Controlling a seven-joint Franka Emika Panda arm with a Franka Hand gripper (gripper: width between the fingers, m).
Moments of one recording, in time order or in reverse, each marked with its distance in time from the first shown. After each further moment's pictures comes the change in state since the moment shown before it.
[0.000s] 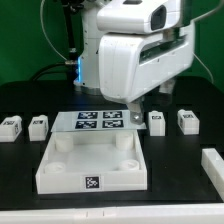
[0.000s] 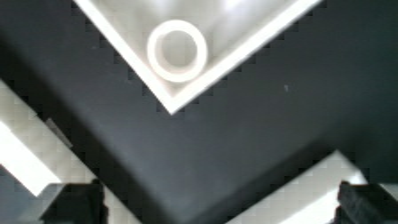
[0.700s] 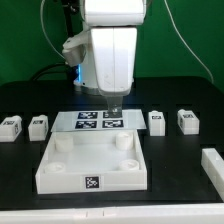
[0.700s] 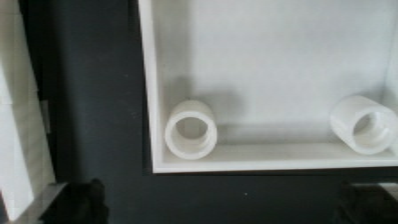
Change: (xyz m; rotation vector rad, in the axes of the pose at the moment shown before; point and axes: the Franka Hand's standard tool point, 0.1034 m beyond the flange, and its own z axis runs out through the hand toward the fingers) arm -0.037 0.014 -0.003 -0.014 0.000 -0.508
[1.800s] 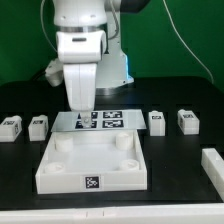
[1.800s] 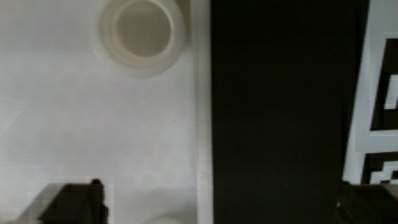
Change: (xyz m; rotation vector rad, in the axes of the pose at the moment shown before) arm -0.045 -0.122 0.065 0.051 0.019 -0.011
